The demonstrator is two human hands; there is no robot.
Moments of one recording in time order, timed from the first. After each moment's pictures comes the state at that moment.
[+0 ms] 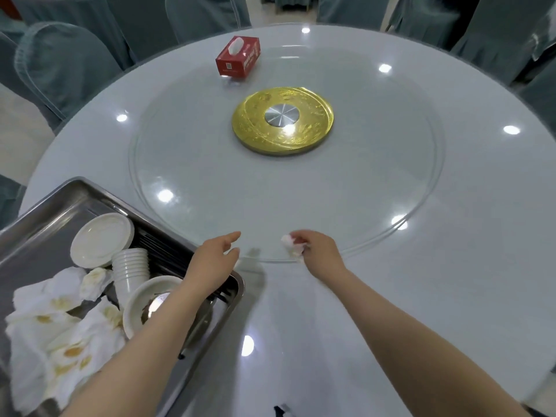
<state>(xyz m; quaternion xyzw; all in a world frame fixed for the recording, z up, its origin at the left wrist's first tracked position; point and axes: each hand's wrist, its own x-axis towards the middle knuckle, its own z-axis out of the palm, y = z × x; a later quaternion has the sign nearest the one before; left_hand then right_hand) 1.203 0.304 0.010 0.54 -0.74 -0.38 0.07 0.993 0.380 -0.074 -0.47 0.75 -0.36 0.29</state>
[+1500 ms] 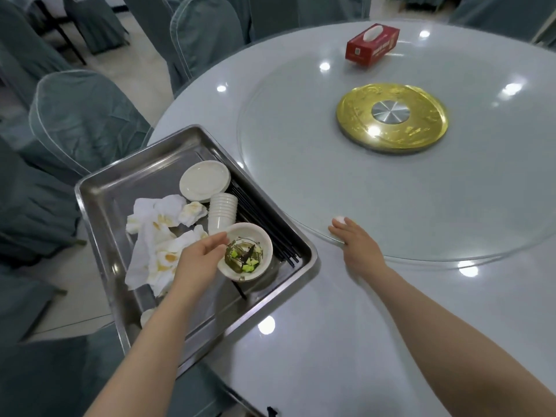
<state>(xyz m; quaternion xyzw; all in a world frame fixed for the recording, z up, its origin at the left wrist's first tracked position) 1.353 0.372 0.027 0.70 -0.45 -0.45 0.32 1.043 0.350 -0.095 -0.70 0.67 -0.14 0.20</state>
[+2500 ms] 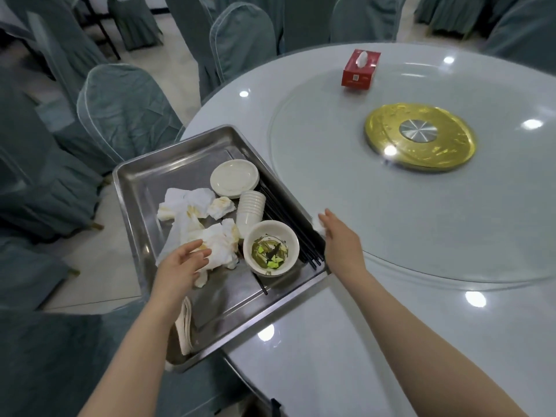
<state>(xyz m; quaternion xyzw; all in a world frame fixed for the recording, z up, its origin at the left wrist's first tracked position) 1.436 0.403 0.020 0.70 -0.35 -0.47 0.40 1.144 0.351 -0.034 -0.64 0.67 -0.29 0.22</state>
